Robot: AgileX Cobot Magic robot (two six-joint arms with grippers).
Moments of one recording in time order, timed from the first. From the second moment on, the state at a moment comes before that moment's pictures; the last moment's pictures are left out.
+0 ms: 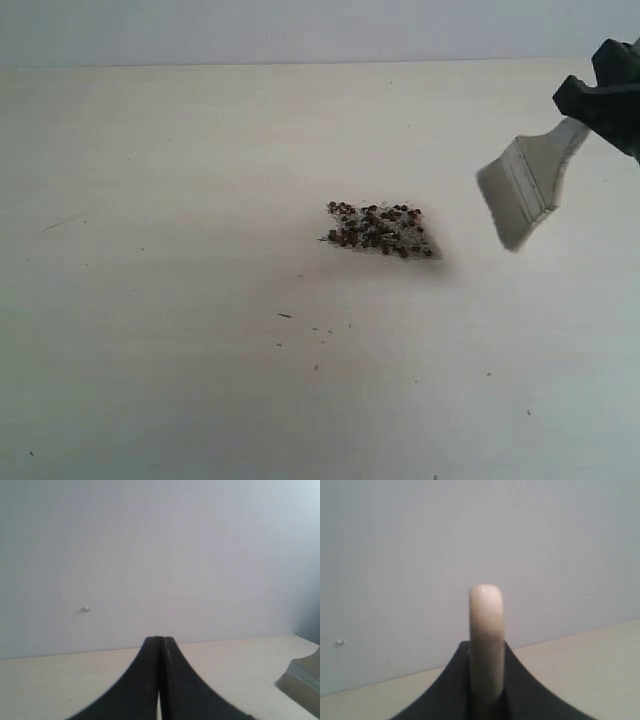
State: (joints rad) left arm 0.06 0.31 0.00 0.97 -0.64 -1.07; right arm 0.21 1.51 -0.28 0.16 -1.18 0.23
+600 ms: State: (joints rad) left arm 0.06 0.31 0.00 0.97 -0.64 -1.07; right arm 0.34 1.77 -0.40 0.27 -1.21 0.19
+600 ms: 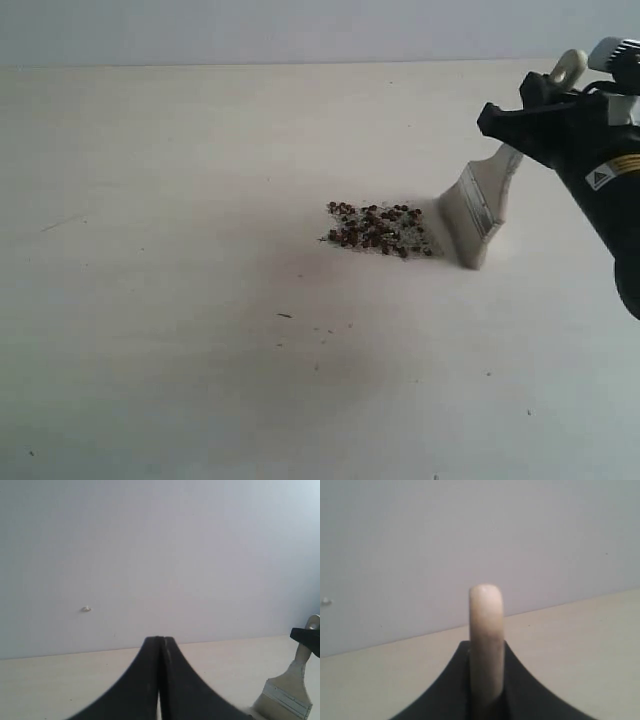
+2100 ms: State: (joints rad) left arm 0.06 0.31 0.00 0.97 -0.64 -1.07; right arm 0.39 1.68 -0.42 0.37 -1.15 0.09
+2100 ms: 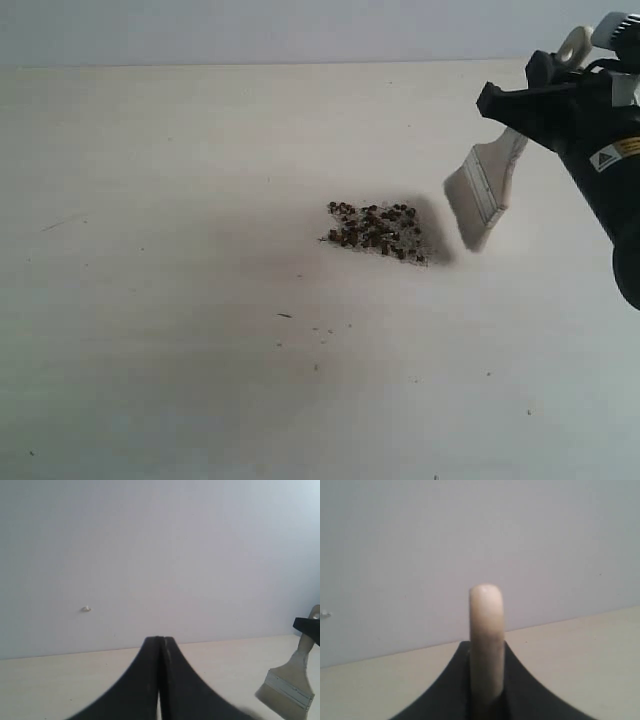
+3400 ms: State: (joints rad) left arm 0.06 0.31 0.00 0.97 -0.64 -1.07; right arm 0.39 1.79 -0.45 0.35 -1.12 0.21
